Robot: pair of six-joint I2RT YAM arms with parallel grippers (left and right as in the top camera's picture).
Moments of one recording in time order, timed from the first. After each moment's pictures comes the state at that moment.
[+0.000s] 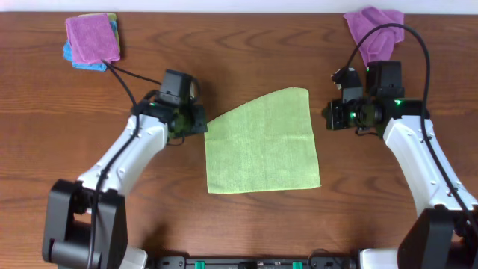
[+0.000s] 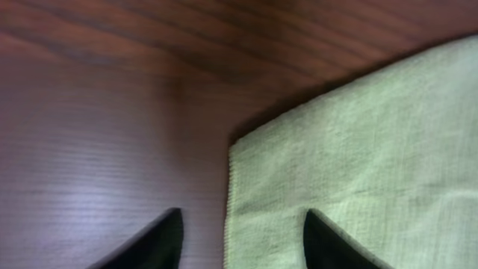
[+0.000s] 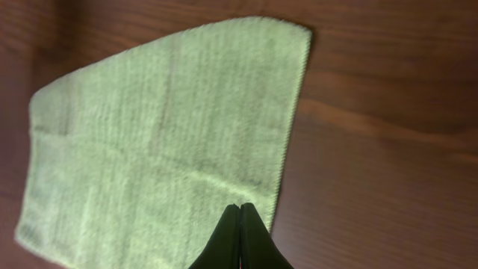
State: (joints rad) left arm -0.26 1.67 1.09 -0.57 0.21 -0.44; right arm 0.00 1.57 1.13 -0.70 -0.40 -0.09
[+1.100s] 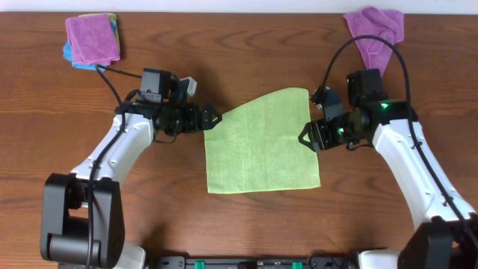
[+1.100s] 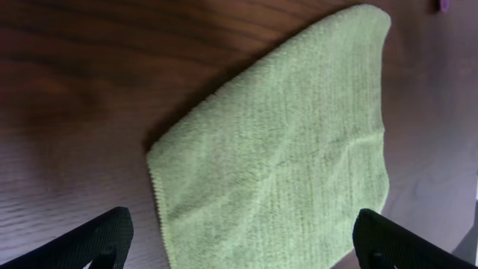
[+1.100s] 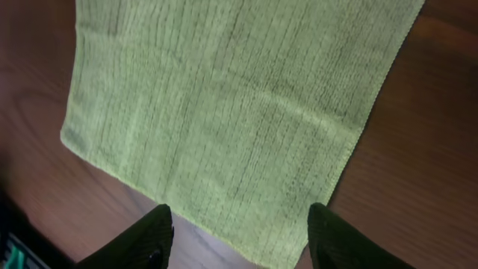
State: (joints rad) left arm -0.15 1.69 1.03 -0.46 0.59 -0.29; right arm 0.11 1.53 1.13 -0.93 -0.42 -0.19
